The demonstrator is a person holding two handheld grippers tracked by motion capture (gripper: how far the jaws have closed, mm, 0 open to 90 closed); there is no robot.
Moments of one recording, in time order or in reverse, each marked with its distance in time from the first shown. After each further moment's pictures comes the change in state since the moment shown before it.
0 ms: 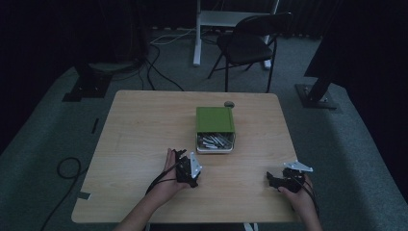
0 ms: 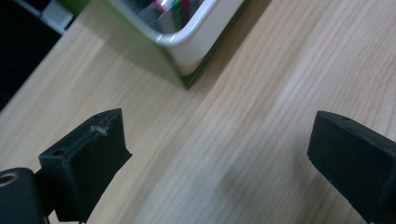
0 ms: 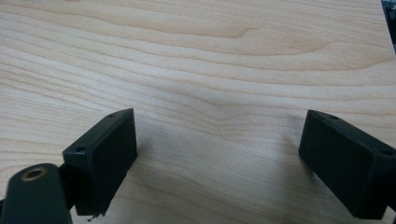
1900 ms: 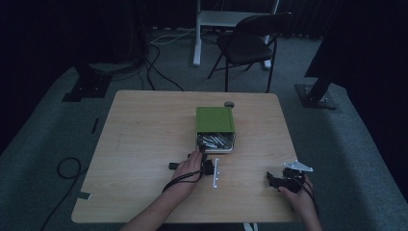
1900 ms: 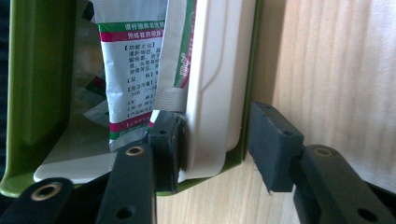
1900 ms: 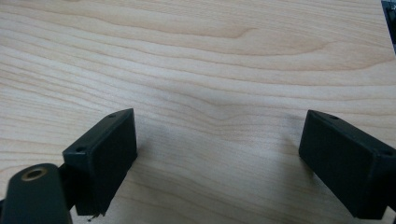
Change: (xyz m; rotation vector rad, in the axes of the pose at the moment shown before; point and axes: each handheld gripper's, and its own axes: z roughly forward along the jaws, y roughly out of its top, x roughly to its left) left arm -0.026 0.032 0.045 0.026 0.315 0.592; right arm 0.000 0.000 0.000 0.000 0.000 0.000
